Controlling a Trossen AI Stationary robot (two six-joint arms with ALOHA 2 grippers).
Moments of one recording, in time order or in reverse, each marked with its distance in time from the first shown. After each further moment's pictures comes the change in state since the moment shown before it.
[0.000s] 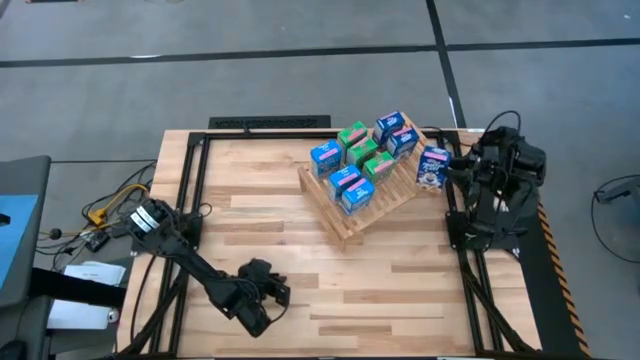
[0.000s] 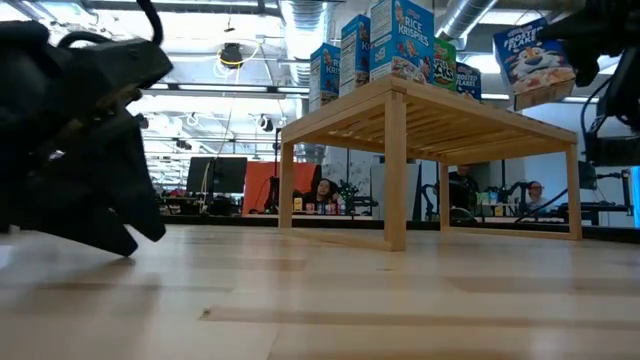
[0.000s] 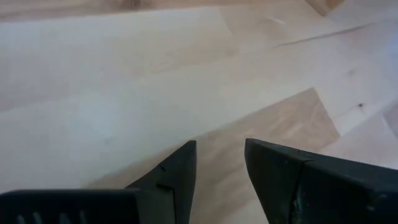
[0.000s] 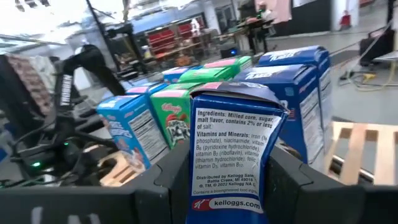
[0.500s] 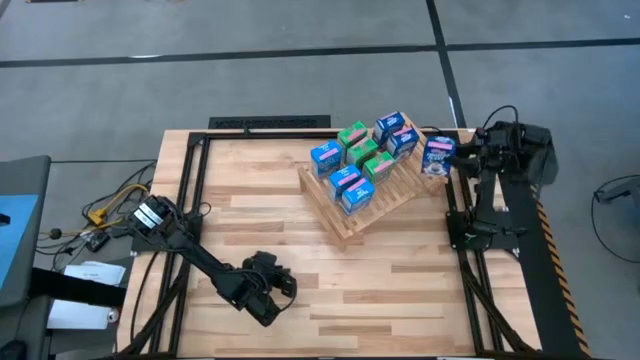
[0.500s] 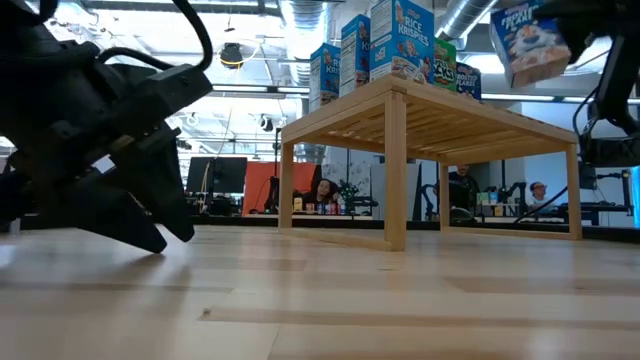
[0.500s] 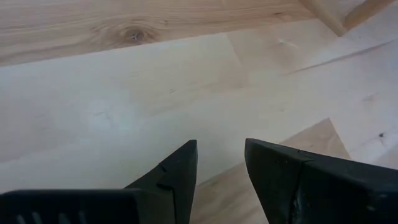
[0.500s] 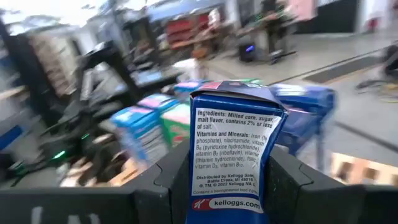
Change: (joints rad) left arm 0.083 0.000 0.001 -0.001 0.027 0.061; right arm 0.038 -0.008 0.185 0.131 -0.041 -0.383
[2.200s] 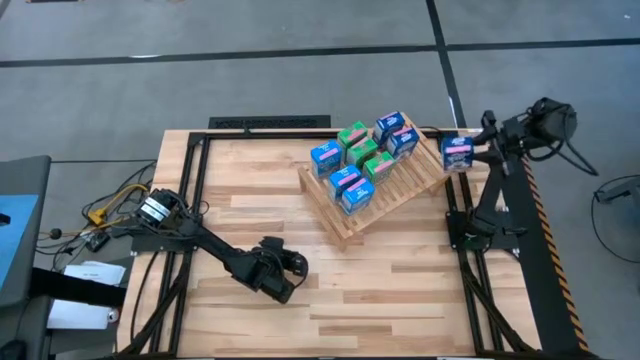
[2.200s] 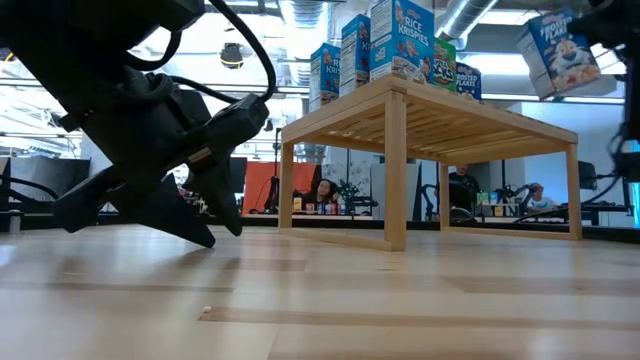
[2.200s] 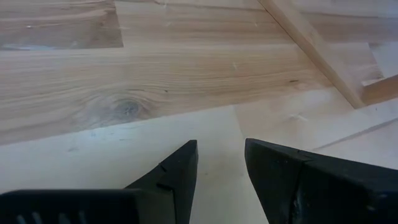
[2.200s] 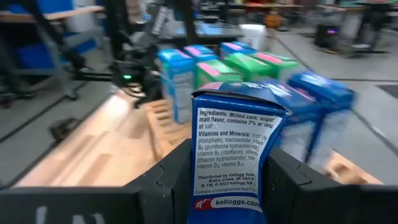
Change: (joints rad) left arm 0.164 0.003 -0.001 0.009 0.007 0.000; right arm -0.230 -0.103 0.287 -0.109 -0.586 -0.558
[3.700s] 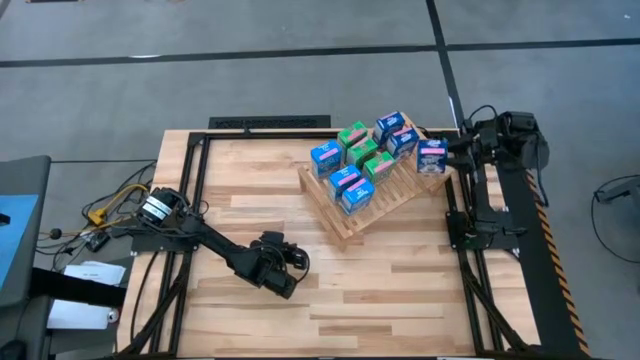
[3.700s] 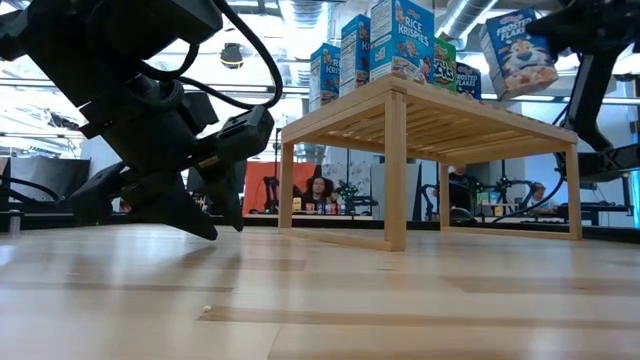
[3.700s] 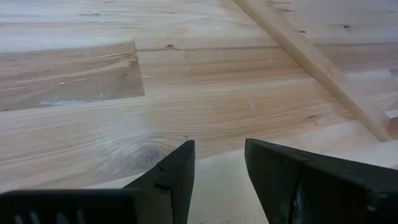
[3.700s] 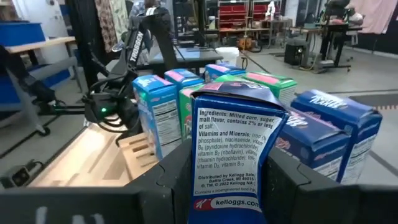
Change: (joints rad) left arm 0.031 0.001 -0.001 0.005 -0.067 0.069; right arm 0.394 0.000 -0.203 -0.053 0.502 0.349
